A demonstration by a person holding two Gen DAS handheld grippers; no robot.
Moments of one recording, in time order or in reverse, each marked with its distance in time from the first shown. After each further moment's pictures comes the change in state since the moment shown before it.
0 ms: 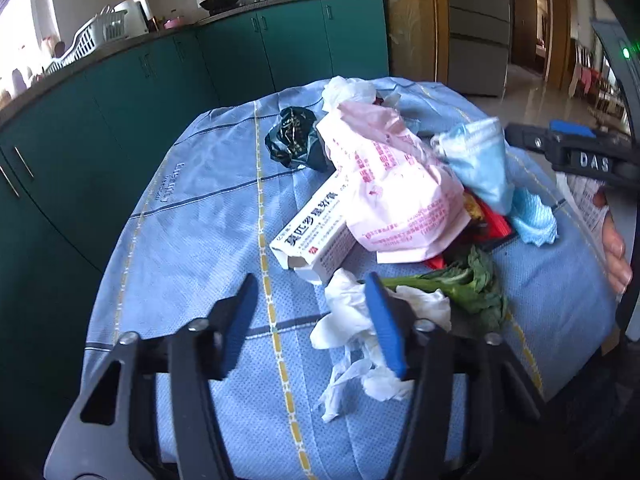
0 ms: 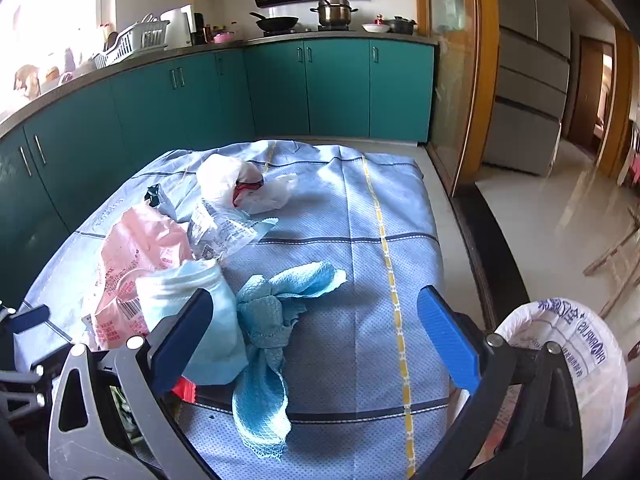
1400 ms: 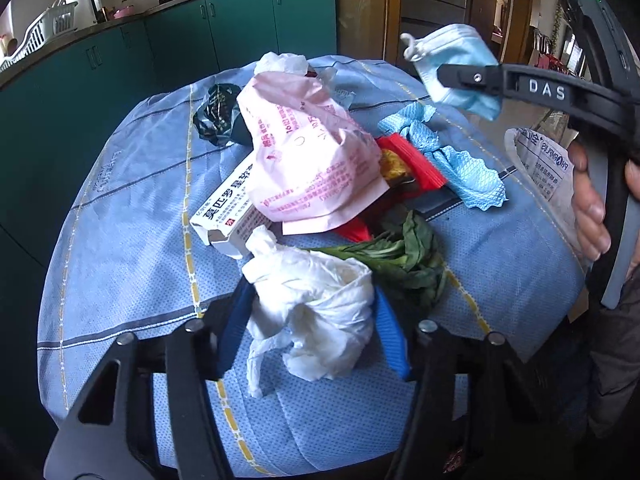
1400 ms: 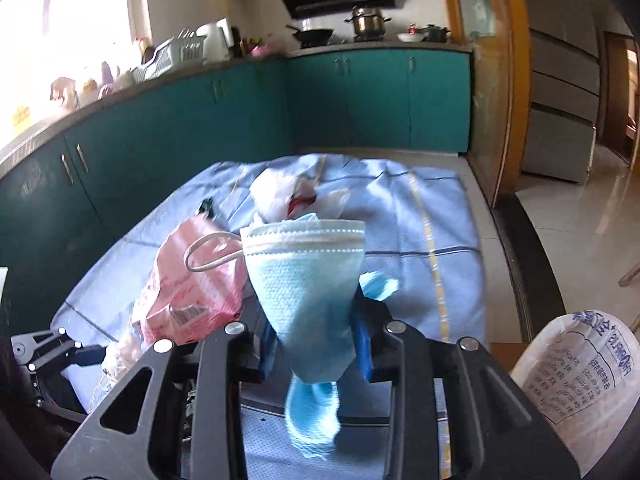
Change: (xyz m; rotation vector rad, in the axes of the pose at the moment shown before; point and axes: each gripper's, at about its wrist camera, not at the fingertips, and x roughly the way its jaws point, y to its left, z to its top) left arm -0.003 -0.022 -0.013 0.066 0.064 -0.198; right arm -0.020 0.003 -0.001 0.002 -0.060 0.158
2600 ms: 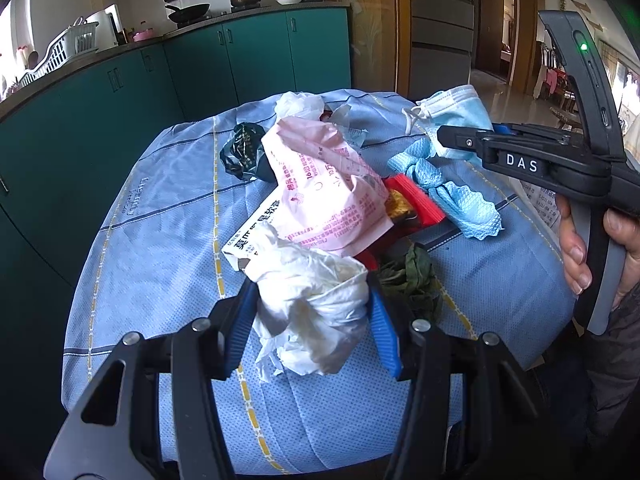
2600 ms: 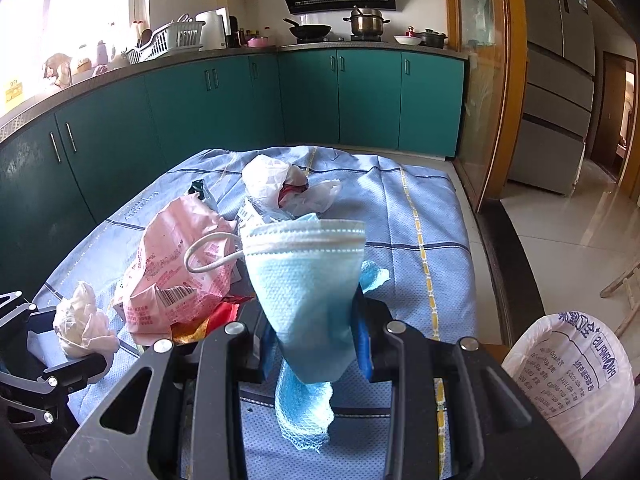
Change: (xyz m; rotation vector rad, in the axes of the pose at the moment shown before) left arm -0.029 0.002 0.006 -0.014 -0.093 0.060; right arm 0.006 0.016 -0.009 -0.074 0.028 -0.067
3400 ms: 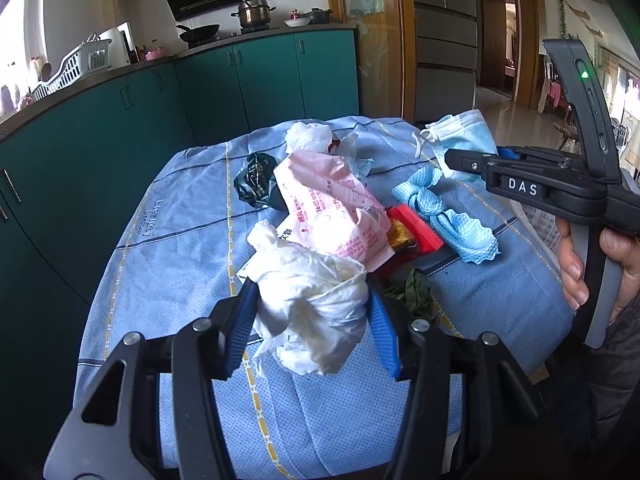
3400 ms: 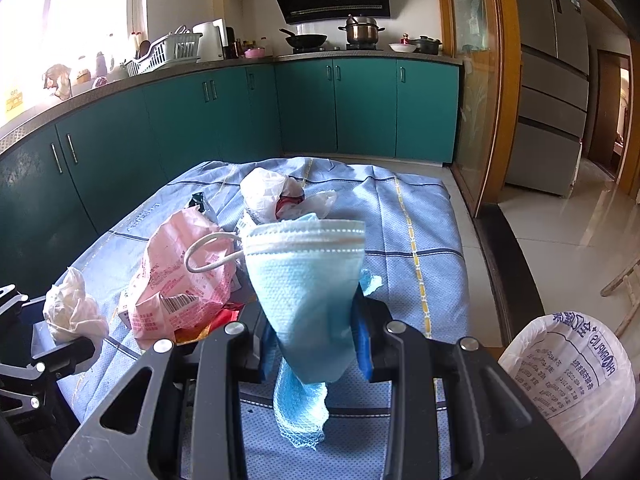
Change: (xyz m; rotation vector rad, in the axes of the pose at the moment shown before) left arm -0.018 0.003 0.007 -0.006 -0.086 0.033; right arm -0.009 -0.004 -0.002 0.018 -0.037 0.001
